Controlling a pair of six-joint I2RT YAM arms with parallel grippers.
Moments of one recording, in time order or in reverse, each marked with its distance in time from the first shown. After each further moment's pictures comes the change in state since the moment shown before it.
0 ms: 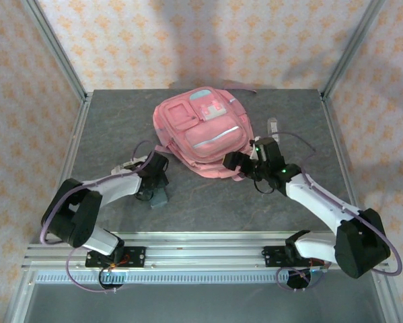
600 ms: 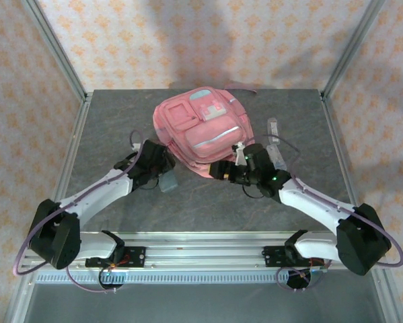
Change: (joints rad) left arm -0.043 -0.222 0.130 0.036 0.126 -0.091; right arm 0.177 0.011 -0.050 0.225 -0.109 -0.012
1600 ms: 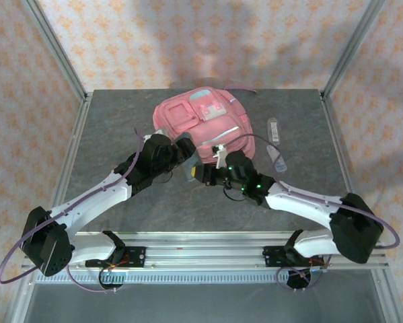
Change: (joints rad) left arm -0.126 -0.054 0.060 0.194 0.098 -0.103; right arm 0.168 0.058 0.005 0.242 0.166 0.032
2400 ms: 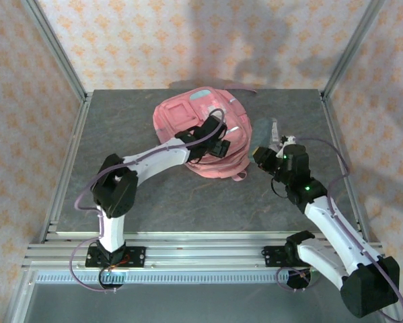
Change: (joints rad) left arm -0.127 0.708 0.649 -0.272 -0.237 0.837; right arm -0.508 -0.398 -0.076 -0.398 0.069 0.048
